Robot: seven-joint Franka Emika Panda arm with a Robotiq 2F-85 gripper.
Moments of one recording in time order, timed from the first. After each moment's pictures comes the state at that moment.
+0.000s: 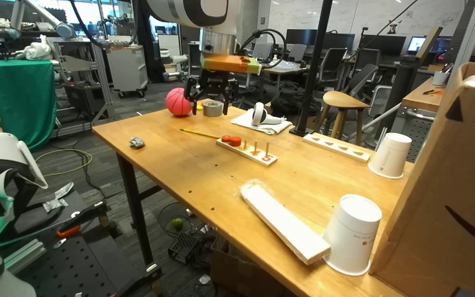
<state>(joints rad) 0.16 0.12 -0.01 -2.18 0.12 2.27 -1.08</state>
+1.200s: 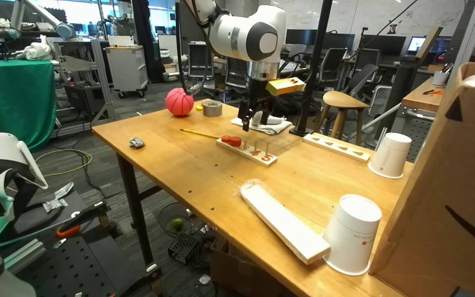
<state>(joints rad) -0.01 0.59 0.07 -1.67 0.00 2.26 -1.47</state>
